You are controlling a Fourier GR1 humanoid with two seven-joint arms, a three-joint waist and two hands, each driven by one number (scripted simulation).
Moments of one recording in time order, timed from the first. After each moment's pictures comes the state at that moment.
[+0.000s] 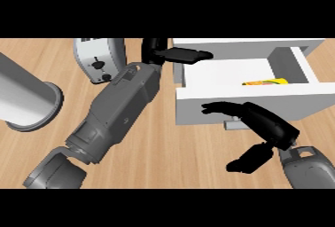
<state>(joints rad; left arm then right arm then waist) -1.23 0.00 -0.22 -0.38 0.63 0.26 -0.54 -0.29 -0.37 0.27 -1.68 0.23 0.51 0.09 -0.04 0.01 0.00</state>
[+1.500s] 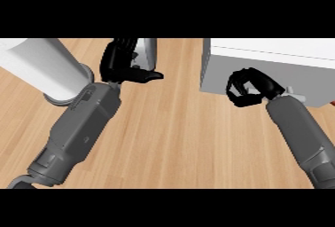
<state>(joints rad) -0.89 0.17 -0.22 -0.68 0.66 0.04 -0.50 -0.76 -0.33 0.08 -0.58 0.42 0.26 -0.43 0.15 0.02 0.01</state>
